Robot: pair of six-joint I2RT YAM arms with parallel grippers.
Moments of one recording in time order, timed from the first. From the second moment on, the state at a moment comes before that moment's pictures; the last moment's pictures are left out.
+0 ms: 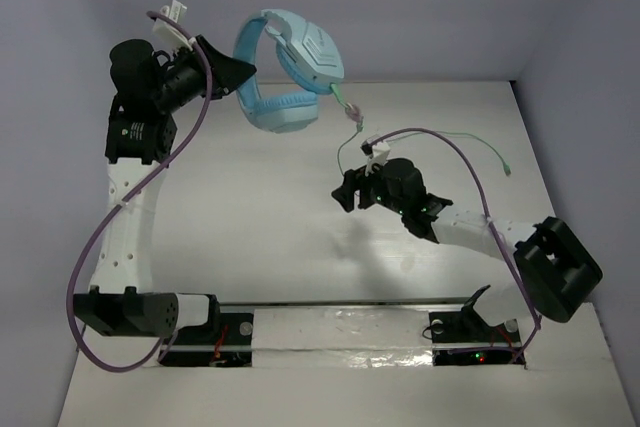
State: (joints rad) left arm -0.05 1.30 1.61 -0.36 0.65 -0.60; right arm 0.70 1.41 0.72 0.35 -0.07 0.30
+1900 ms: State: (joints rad) left arm 0.07 1.19 1.18 -0.06 0.20 -0.99; right arm 0.91 1.60 0.92 0.15 -0.13 0.47
